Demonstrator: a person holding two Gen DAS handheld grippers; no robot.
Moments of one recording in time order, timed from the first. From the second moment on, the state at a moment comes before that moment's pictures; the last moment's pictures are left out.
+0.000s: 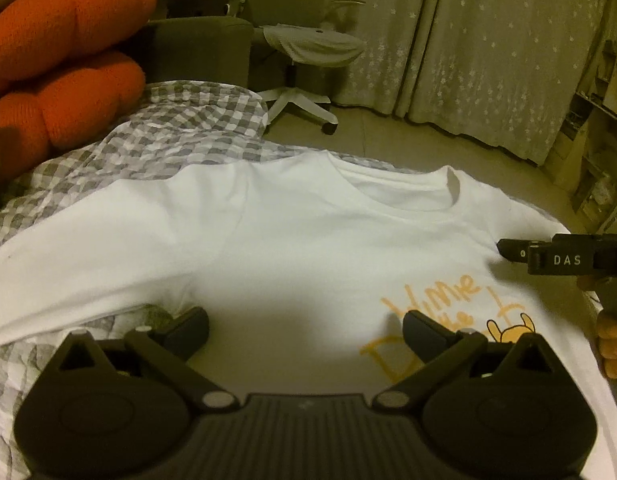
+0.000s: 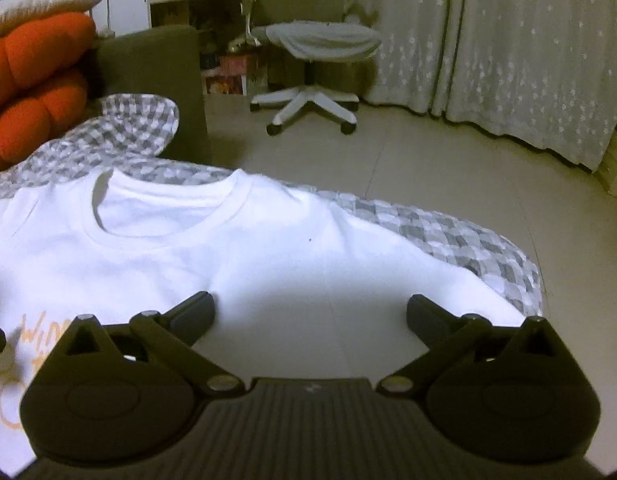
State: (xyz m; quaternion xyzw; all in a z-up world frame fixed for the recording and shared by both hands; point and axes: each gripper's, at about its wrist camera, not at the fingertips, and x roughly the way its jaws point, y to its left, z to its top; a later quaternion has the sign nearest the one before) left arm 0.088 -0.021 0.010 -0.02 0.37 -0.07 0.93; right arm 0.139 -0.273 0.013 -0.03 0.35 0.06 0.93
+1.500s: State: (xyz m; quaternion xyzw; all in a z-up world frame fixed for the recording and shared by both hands) left arm 0.082 0.007 0.015 0.00 0.41 -0.05 0.91; right arm 0.109 -0.260 0.016 -0.04 0.32 0.06 0.94
